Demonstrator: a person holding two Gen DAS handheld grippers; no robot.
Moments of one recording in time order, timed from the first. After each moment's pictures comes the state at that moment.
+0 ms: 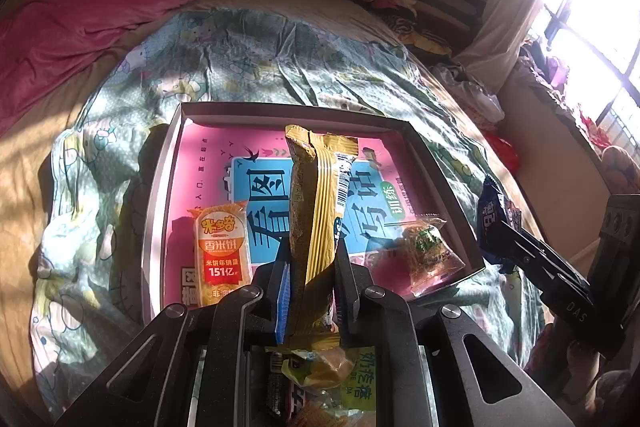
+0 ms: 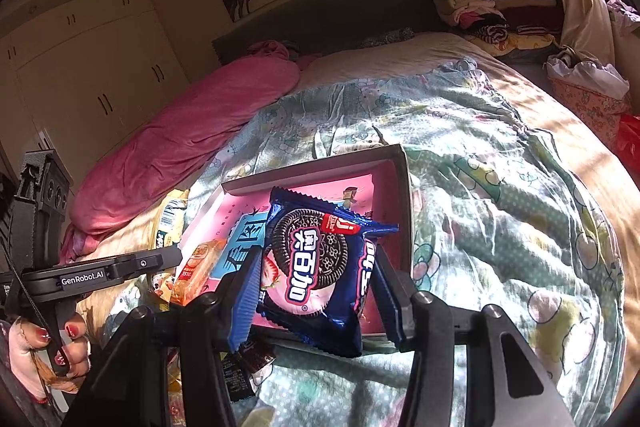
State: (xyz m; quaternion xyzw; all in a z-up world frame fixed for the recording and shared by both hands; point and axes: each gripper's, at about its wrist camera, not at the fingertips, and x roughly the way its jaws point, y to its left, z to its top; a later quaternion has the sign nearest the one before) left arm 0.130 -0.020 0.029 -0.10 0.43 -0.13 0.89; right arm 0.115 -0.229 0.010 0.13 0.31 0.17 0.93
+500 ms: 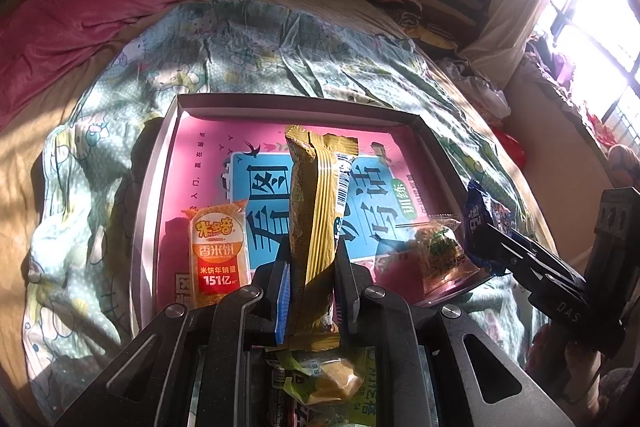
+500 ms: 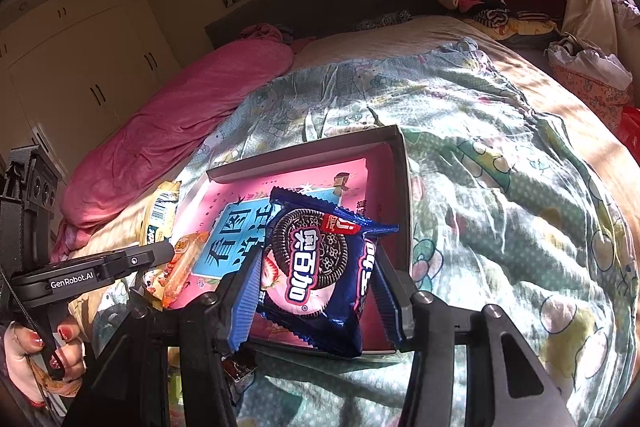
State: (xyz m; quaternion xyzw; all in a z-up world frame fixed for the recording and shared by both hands) left arm 0.143 -0.024 0.015 -0.09 0.44 -0.12 0.88; right arm 0.139 -0.225 -0.009 0.13 0.35 0.17 0.91
